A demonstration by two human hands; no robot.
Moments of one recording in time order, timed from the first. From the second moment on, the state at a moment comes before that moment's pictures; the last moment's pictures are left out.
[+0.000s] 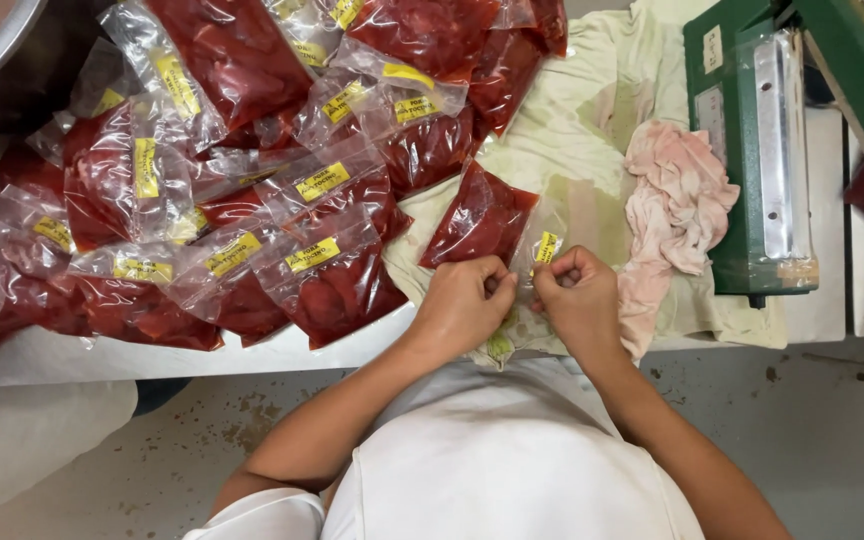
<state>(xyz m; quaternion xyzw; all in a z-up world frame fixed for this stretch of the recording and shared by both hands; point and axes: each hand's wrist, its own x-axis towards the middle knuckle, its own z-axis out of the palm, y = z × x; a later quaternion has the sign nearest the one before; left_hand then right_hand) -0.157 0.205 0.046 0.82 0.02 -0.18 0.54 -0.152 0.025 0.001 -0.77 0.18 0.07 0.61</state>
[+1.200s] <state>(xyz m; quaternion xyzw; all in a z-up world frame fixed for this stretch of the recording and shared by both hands) -0.144 0.217 0.034 0.62 0.08 -0.11 0.77 -0.120 0.017 0.116 -0.75 -0.06 0.16 0.64</state>
